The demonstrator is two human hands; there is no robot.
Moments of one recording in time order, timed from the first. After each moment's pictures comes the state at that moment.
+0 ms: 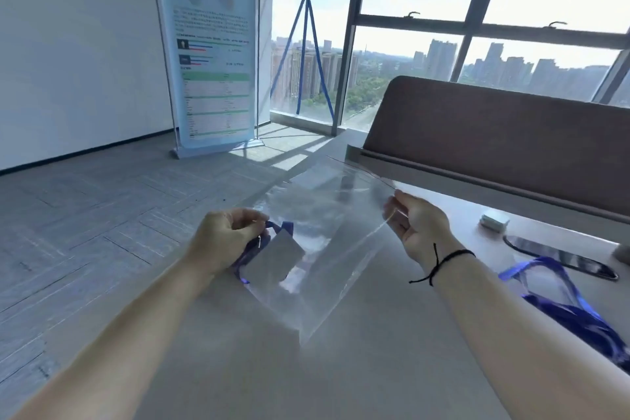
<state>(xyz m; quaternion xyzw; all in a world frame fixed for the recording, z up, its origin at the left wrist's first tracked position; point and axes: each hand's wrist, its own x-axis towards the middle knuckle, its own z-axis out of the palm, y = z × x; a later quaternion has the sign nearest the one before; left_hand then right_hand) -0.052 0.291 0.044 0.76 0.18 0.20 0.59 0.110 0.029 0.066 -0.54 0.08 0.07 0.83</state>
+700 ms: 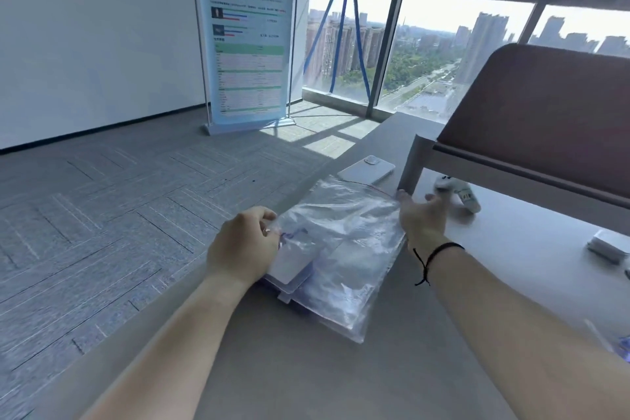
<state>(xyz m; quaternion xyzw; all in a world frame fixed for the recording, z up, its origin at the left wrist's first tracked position) 0.007 0.365 -0.009 0.88 0.27 0.23 0.33 0.190 0.159 0.006 -0.82 0.07 -0.05 0.57</state>
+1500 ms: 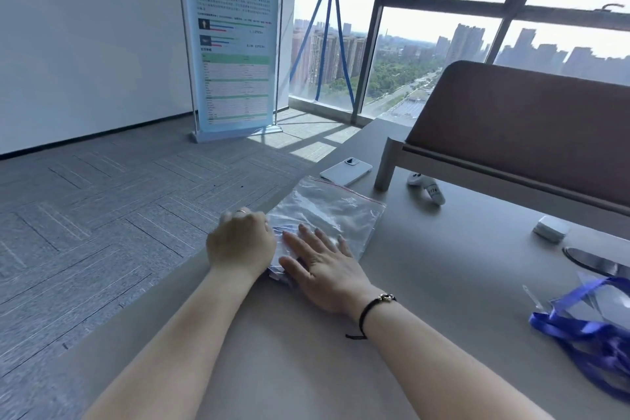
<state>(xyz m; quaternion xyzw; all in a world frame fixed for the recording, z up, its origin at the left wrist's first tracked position) -0.014 0.334 0.000 0.93 0.28 0.22 0.12 0.048 0.179 -0.022 -0.90 -0.40 0.07 0.13</state>
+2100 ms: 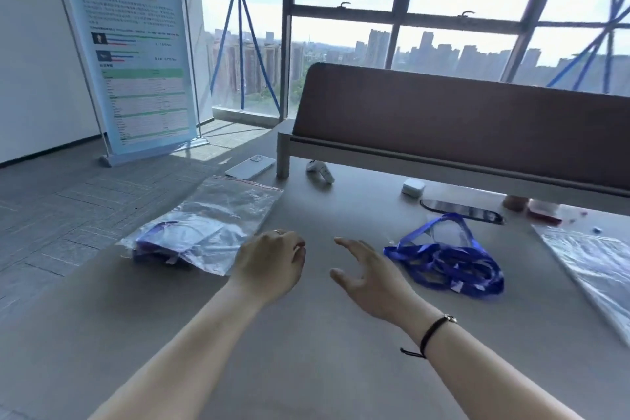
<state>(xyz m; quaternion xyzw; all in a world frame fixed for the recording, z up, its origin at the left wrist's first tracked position) -0.034 0.133 0.014 0.97 -0.04 0.21 0.15 -0.008 -0.072 0.009 -0.94 -0.20 -0.02 0.26</state>
